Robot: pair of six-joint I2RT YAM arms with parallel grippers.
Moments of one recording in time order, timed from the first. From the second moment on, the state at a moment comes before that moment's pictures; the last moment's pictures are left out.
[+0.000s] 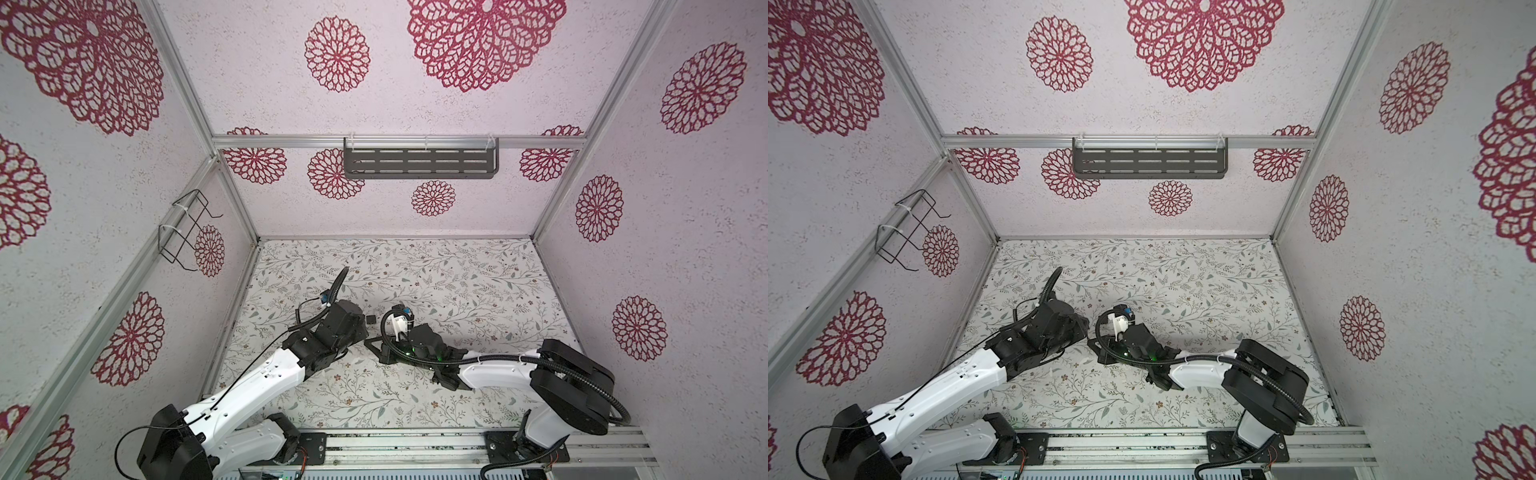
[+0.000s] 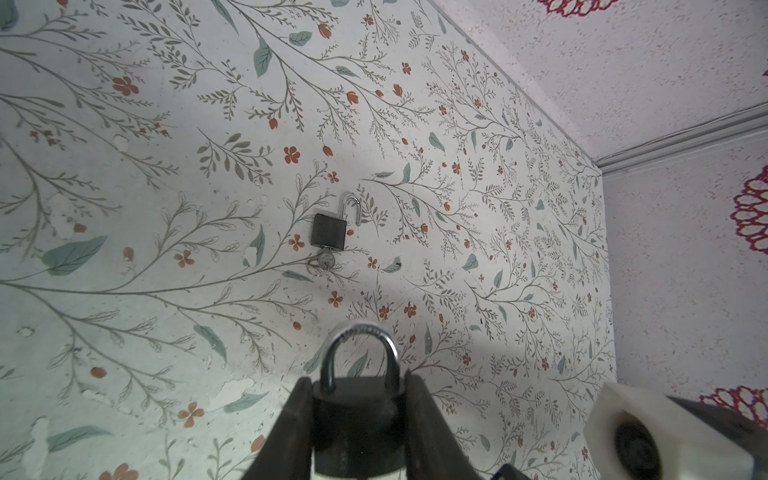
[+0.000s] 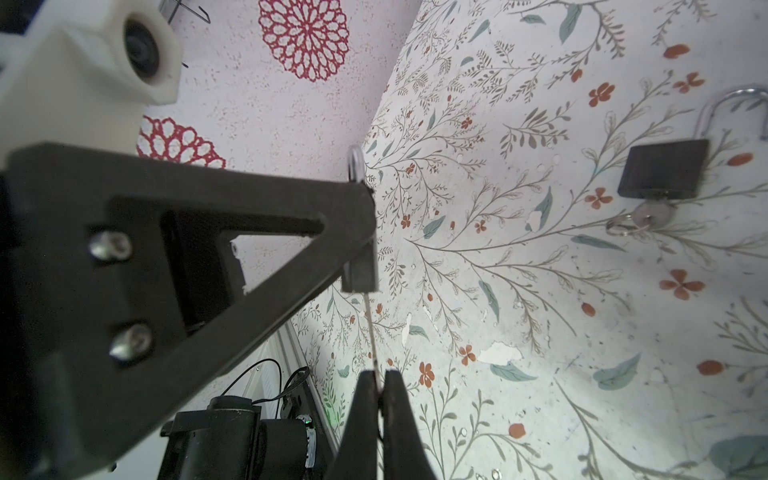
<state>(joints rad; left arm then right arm) -0.71 1.12 0.80 -0.47 -0.26 -1.03 1.05 1.60 0.70 0.61 -0.13 0.94</state>
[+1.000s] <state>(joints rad) -0.76 1.17 0.84 -0.49 -0.30 -1.04 1.02 1.60 0.77 0.54 -0.12 0.94</state>
